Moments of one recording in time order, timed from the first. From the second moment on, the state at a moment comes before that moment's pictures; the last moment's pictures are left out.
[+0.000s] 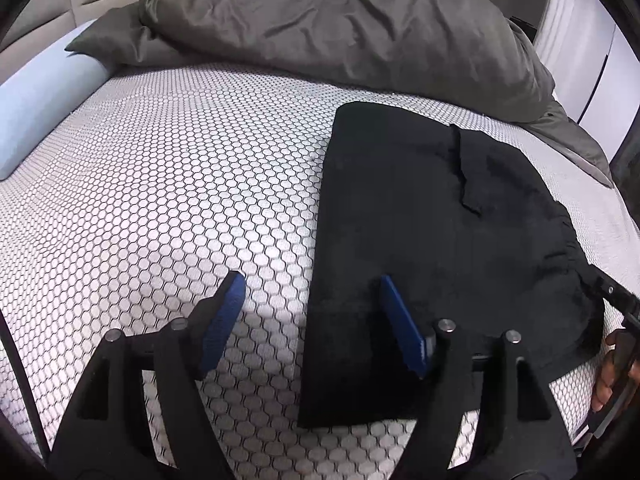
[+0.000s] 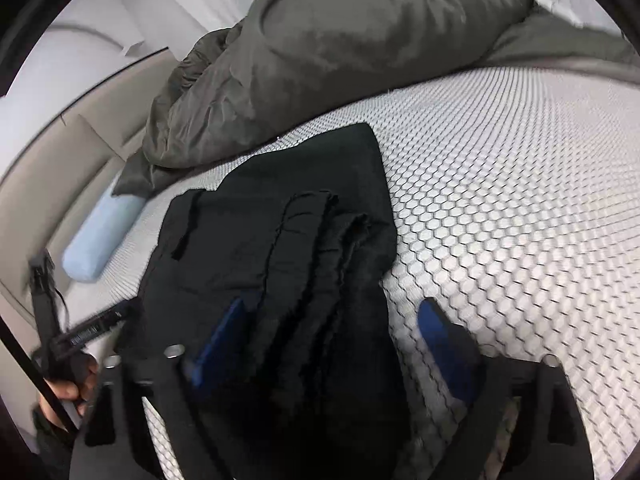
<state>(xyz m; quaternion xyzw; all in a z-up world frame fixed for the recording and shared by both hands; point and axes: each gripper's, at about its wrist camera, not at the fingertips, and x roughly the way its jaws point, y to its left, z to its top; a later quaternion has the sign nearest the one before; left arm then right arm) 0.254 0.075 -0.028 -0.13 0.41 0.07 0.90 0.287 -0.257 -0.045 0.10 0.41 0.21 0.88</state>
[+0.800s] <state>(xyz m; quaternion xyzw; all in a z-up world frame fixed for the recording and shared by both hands) 0.122 0.037 0.025 -0.09 0.24 0.02 0.97 0.115 -0.265 0.007 0.02 0.21 0.23 0.95</state>
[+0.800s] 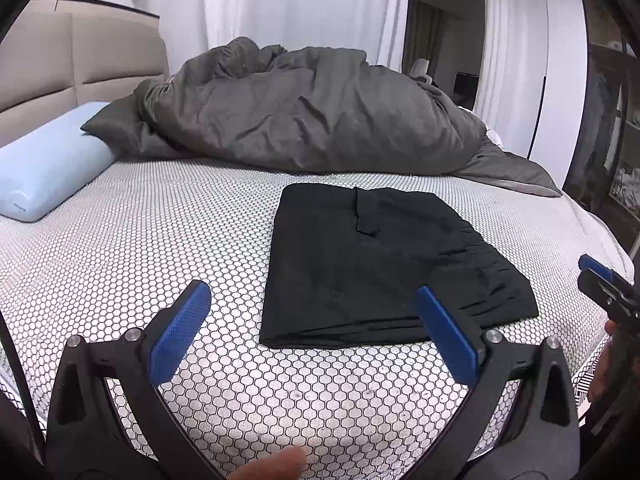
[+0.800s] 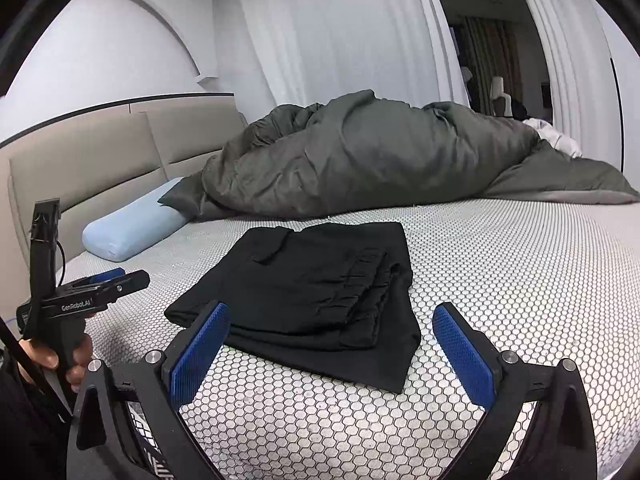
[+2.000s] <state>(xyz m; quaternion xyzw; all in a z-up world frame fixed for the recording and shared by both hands) 0.116 0.038 0.024 -0.06 0.24 0.00 0.97 0.114 -0.261 0.009 0.00 0.20 0.25 0.95</state>
